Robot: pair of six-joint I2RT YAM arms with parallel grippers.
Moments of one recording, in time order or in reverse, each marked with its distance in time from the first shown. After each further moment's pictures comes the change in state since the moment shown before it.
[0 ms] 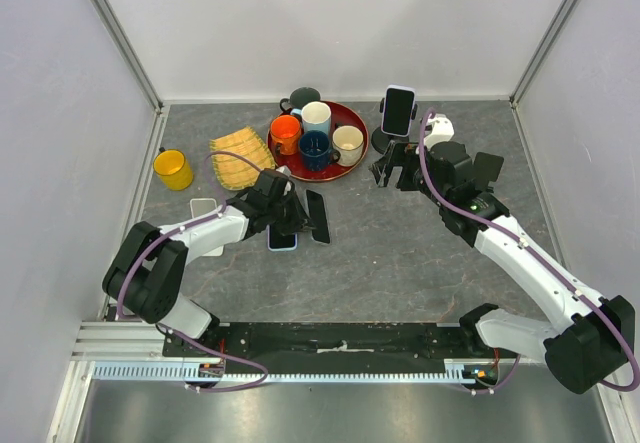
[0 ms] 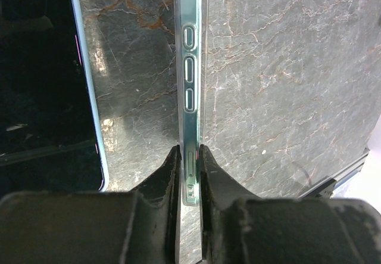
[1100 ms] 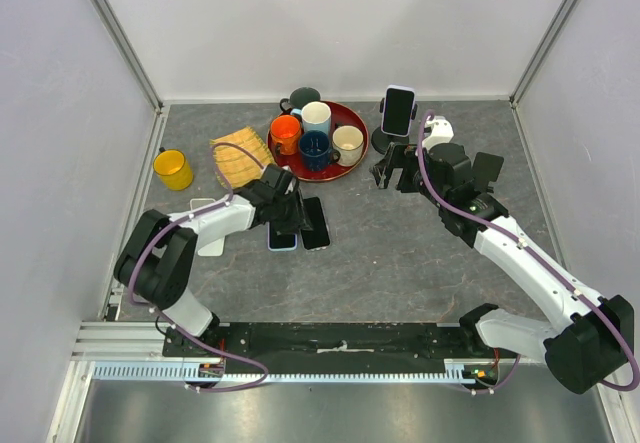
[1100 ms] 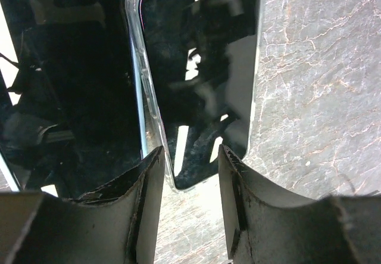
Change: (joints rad) left arm 0.008 0.080 0.095 -0.167 -0.081 0.099; right arm 0.000 0.000 -0.013 -0.003 0.007 -0.004
